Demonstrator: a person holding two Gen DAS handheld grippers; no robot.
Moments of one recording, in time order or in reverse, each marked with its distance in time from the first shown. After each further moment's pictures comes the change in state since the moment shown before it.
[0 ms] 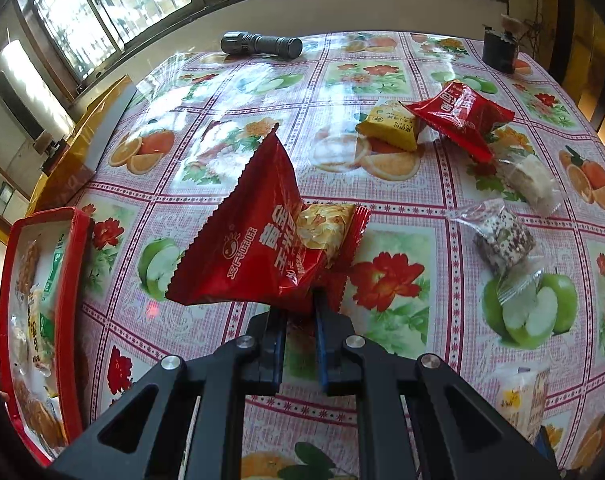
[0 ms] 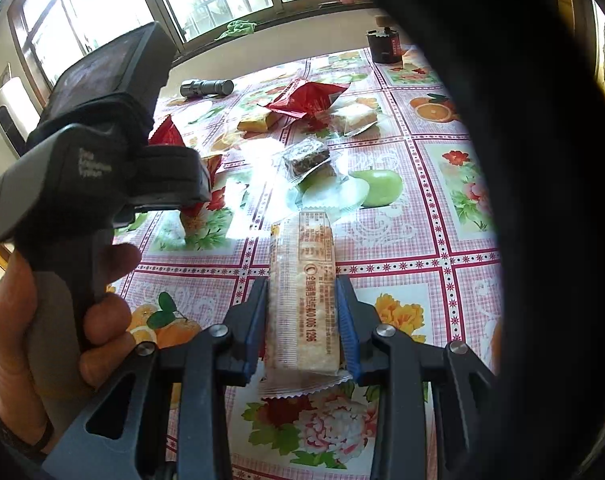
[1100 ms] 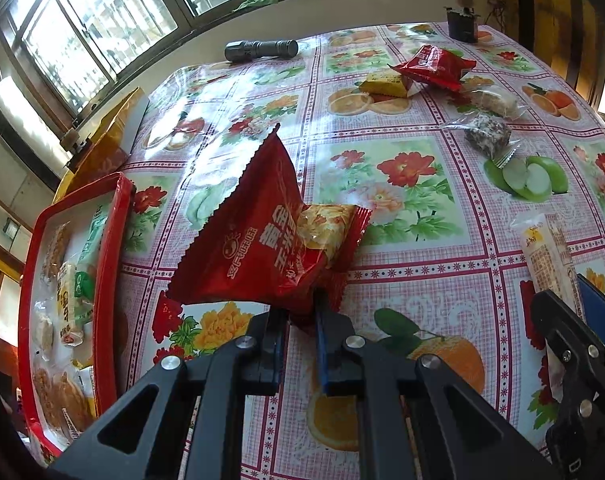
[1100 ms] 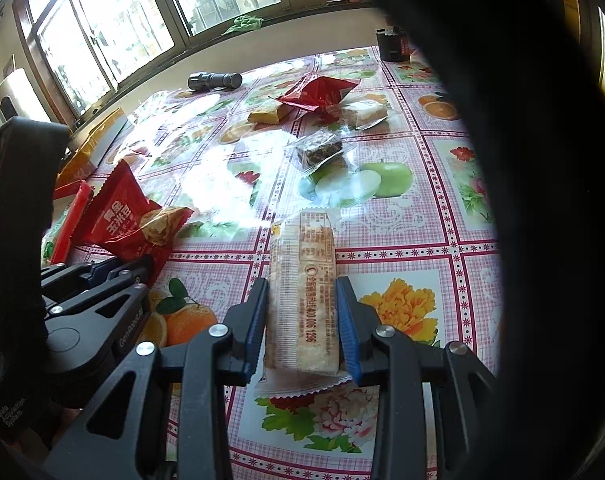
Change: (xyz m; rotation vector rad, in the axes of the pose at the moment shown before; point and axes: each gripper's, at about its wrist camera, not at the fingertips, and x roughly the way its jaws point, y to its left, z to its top) left arm -0.026 0.031 -0.064 0.128 -0.072 0.019; right arm -0.004 0.009 -0.006 -0.020 0.012 0.005
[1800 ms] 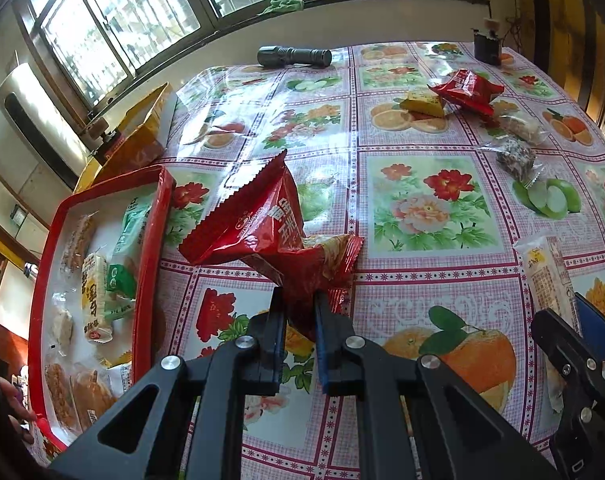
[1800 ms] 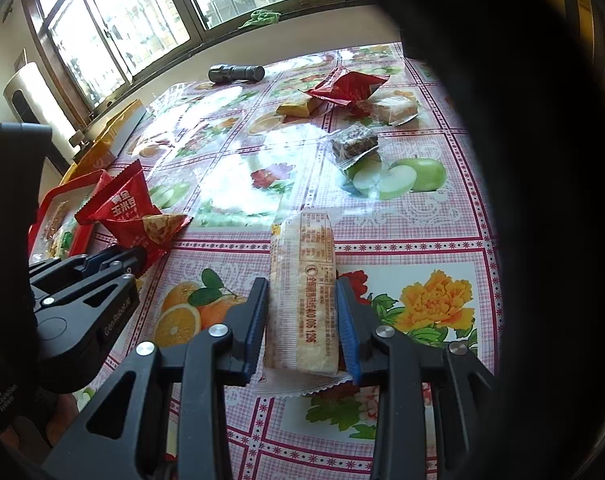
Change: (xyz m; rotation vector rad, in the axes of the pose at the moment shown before) left arm -0.006 0.035 0.000 -0.058 -0.031 0.017; right arm -0.001 0.022 0.001 -0.026 0.020 0.057
